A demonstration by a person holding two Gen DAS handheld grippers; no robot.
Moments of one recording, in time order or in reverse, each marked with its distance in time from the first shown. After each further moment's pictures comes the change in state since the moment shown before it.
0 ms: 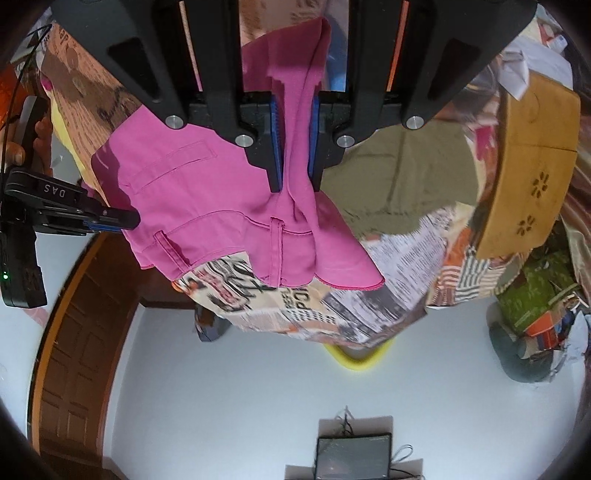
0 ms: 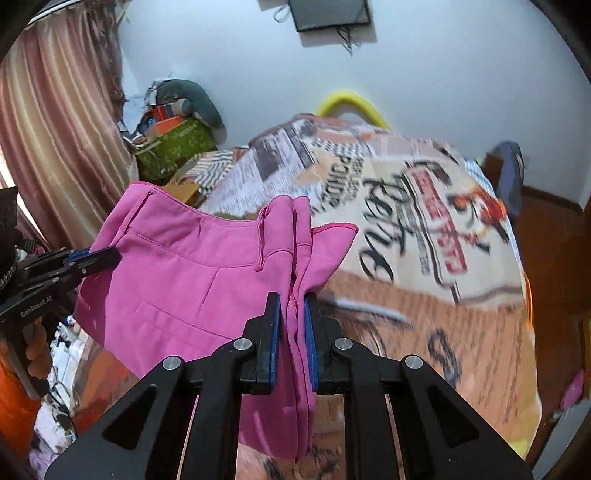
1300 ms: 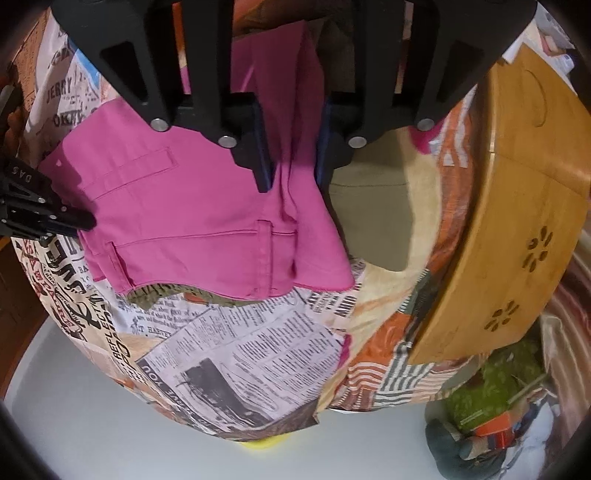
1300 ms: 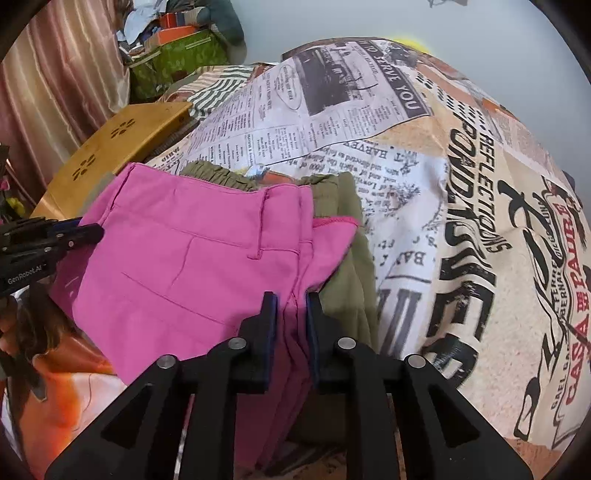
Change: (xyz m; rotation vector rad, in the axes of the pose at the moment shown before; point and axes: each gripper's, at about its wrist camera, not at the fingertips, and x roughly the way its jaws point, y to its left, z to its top) left arm 0.174 0.218 -0.038 -0.212 0.256 0.188; right arm 0.249 0.070 0.044 -0.189 0.269 -0.046
